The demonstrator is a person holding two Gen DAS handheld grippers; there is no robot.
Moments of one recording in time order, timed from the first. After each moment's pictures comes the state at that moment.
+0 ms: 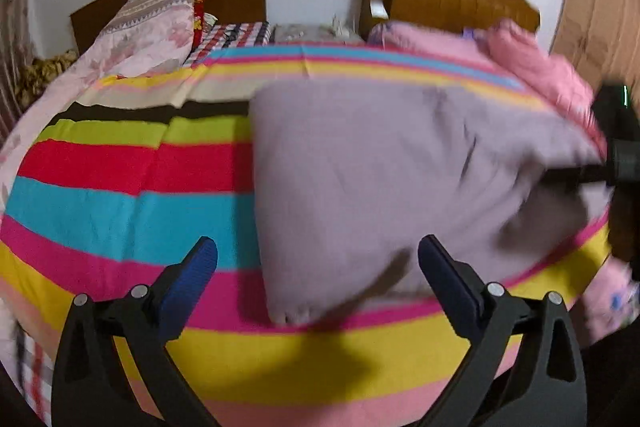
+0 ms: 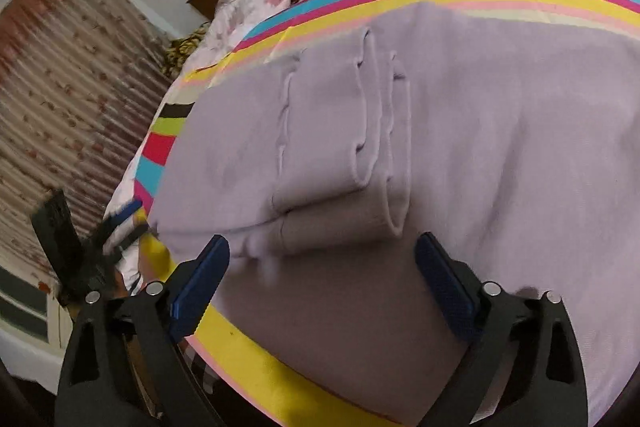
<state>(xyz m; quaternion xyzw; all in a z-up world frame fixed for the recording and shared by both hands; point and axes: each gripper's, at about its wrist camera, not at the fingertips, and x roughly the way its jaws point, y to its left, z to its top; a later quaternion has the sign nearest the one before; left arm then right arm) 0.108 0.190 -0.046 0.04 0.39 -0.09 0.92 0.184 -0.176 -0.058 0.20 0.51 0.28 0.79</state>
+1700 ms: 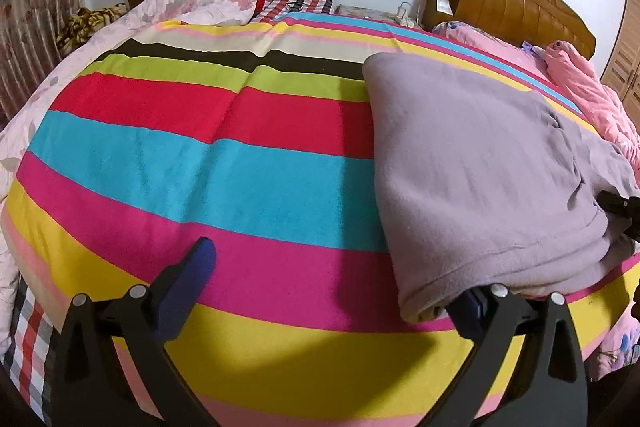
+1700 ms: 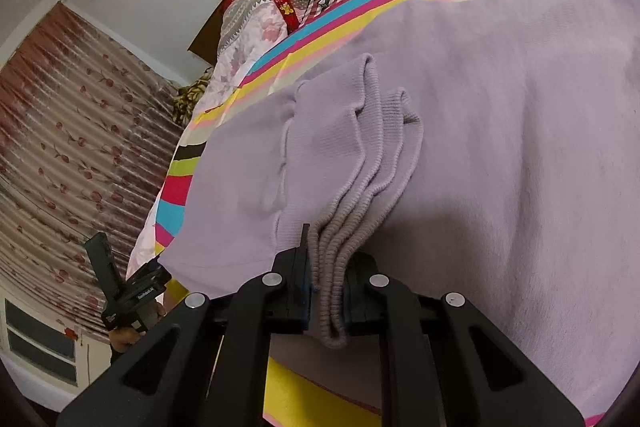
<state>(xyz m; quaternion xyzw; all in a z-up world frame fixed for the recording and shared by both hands) 0.121 0.246 -0.071 -0.03 0.42 0.01 0.91 0.163 -0.184 -0.071 0.27 0.46 0.27 0.80</state>
